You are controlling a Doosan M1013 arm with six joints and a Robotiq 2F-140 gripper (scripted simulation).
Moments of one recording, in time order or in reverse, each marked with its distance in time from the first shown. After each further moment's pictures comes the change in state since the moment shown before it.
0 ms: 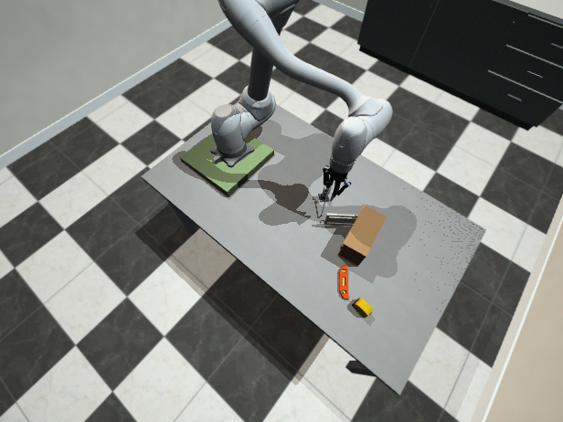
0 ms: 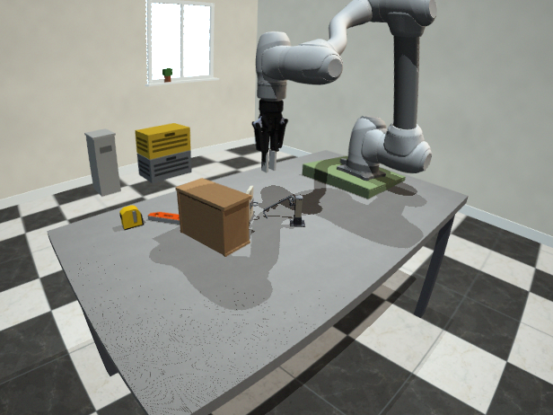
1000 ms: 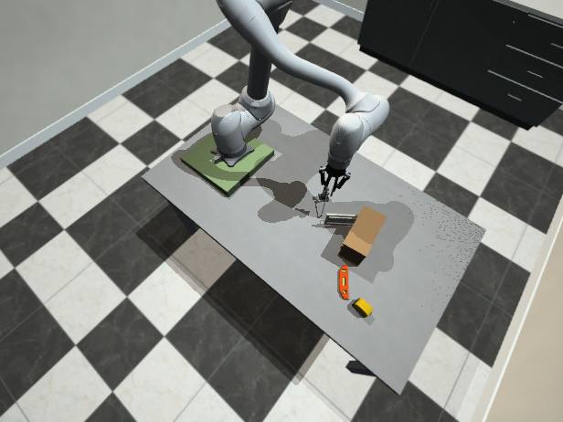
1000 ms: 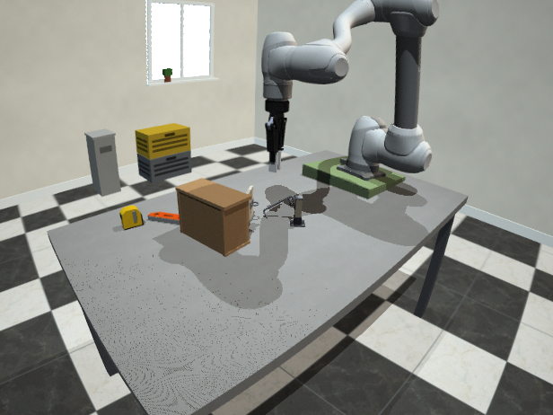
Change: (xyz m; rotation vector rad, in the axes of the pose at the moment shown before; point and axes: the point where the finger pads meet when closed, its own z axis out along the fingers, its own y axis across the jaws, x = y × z) arm -0.011 0.017 0.000 0.006 -0.013 -0.490
